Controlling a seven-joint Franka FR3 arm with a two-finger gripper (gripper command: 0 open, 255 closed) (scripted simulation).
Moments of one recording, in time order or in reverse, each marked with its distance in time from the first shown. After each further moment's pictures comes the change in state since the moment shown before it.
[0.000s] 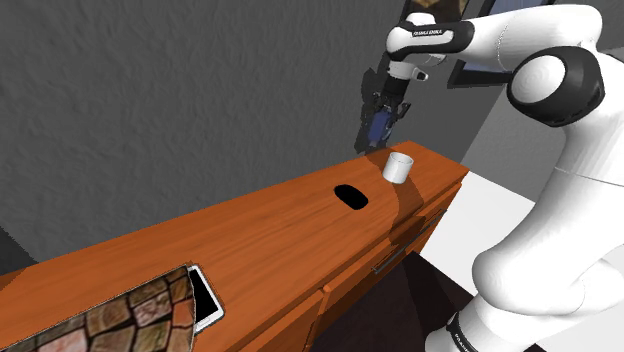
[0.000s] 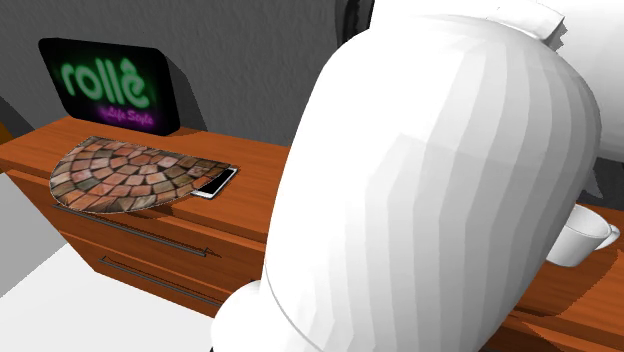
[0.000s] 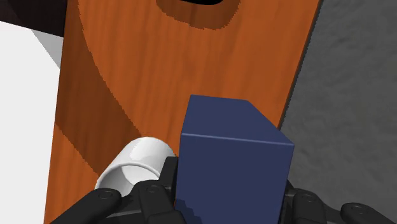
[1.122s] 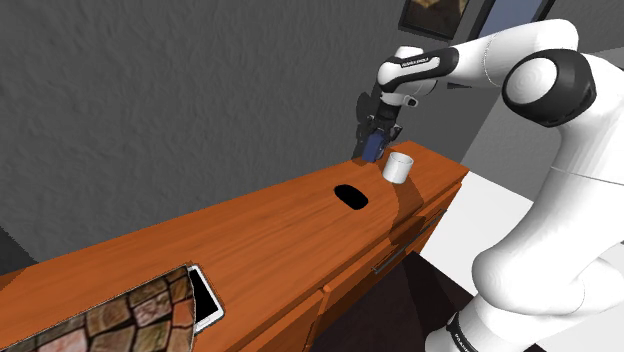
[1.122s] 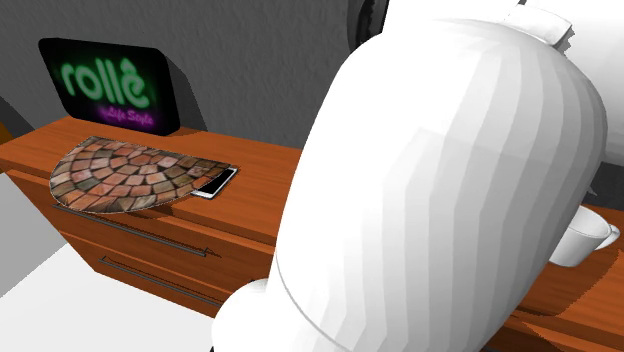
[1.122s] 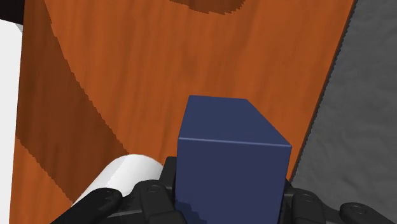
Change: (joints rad) arm -0.008 0.028 -0.006 -0.185 -0.005 0.213 -0.006
